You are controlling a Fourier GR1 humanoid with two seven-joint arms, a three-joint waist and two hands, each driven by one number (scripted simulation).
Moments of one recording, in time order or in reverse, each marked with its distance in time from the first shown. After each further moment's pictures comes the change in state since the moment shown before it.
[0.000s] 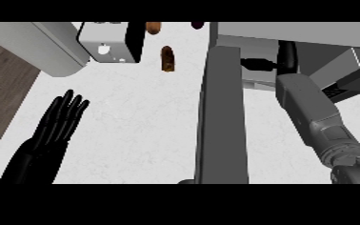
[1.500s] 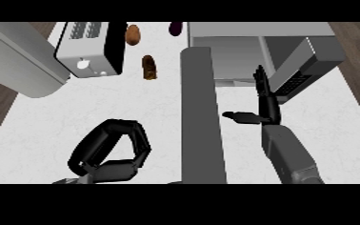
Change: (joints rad) left arm -0.160 0.024 -0.203 0.287 -0.162 -0.084 -0.025; right arm 0.381 0.169 0.022 -0.179 -0.064 0.306 -0.259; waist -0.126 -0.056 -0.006
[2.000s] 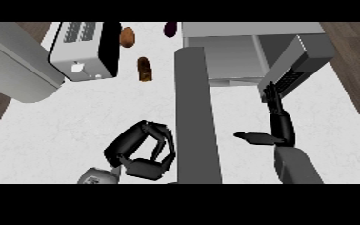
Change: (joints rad) left arm -0.090 -0.018 -0.123 0.234 -0.176 0.035 -0.084; right arm 0.271 0.000 0.098 -0.322 -0.004 0.089 0.046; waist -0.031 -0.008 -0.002
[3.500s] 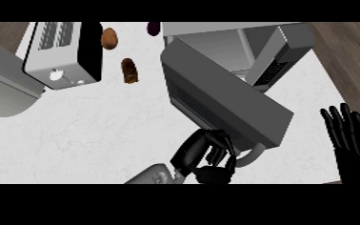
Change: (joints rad) left arm -0.389 0.007 -0.691 0.378 0.463 0.825 -0.066; right arm 0.600 -0.111 0.101 -1.155 -0.311 0.335 0.459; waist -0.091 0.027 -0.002
